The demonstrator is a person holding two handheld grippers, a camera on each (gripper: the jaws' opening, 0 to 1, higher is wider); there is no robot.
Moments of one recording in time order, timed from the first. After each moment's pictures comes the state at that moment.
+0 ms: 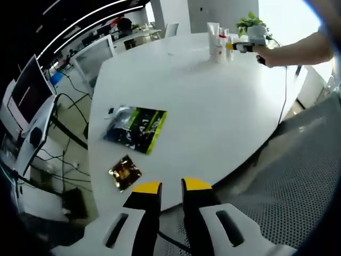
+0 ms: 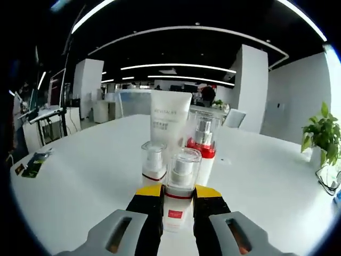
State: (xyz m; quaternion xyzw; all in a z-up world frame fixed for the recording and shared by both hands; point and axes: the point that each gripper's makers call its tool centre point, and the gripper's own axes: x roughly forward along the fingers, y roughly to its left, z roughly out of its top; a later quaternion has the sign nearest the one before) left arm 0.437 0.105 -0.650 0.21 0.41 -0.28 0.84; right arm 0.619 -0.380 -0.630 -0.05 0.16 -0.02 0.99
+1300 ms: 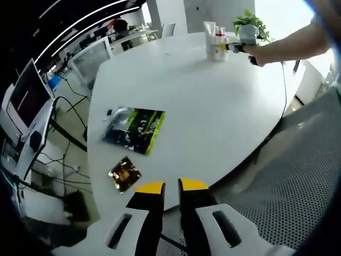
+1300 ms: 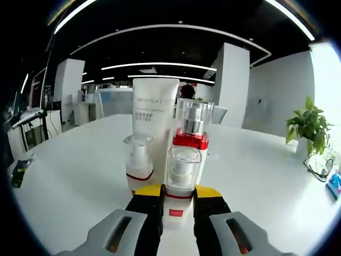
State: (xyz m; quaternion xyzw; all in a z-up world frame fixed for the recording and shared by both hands) left arm 0.438 0.103 -0.651 0.22 0.41 -0.28 0.84; right arm 0.629 -0.393 -0.643 -0.04 0.16 -0.11 0.98
